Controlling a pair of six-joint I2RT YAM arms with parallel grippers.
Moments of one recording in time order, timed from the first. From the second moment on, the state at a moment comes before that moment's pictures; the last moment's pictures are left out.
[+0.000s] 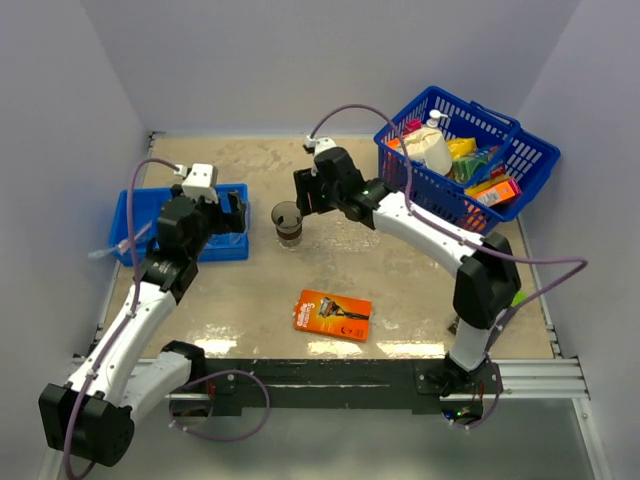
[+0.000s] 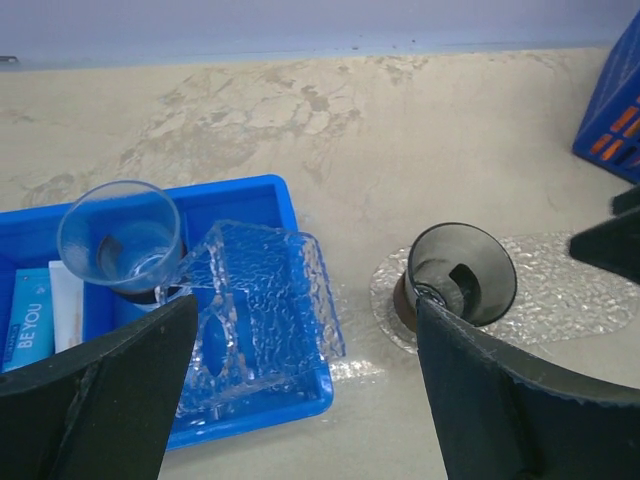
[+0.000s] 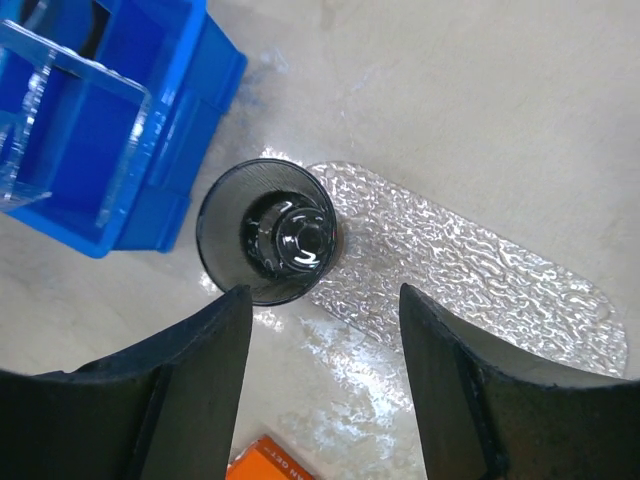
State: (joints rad) left arm -0.26 0.91 0.76 -0.10 -0.08 -0.11; right arm 0.75 1.81 1.57 -0.40 0.11 0.32
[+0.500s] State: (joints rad) left arm -0.07 0.95 0.79 -0.16 -0.17 -0.13; right arm 0.83 1.70 1.55 -0.27 0.06 0.39
